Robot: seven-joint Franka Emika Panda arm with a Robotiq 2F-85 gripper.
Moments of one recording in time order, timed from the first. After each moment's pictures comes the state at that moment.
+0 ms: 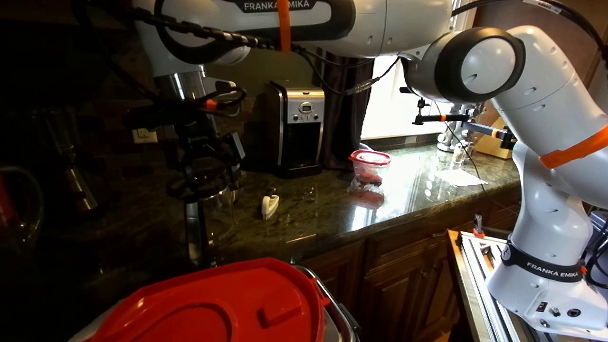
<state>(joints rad) 0.31 0.78 0.02 -0.88 -0.03 1.49 1.61</state>
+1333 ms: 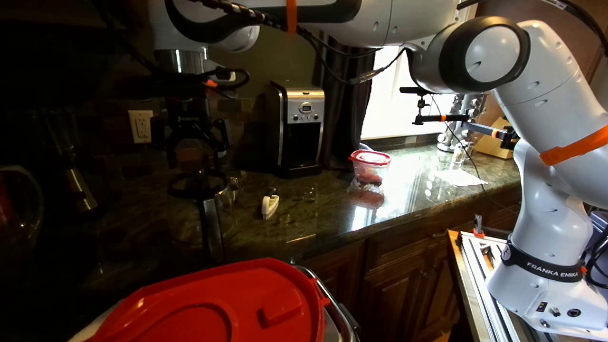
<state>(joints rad) 0.28 0.72 0.04 -0.91 0.01 1.64 1.52</state>
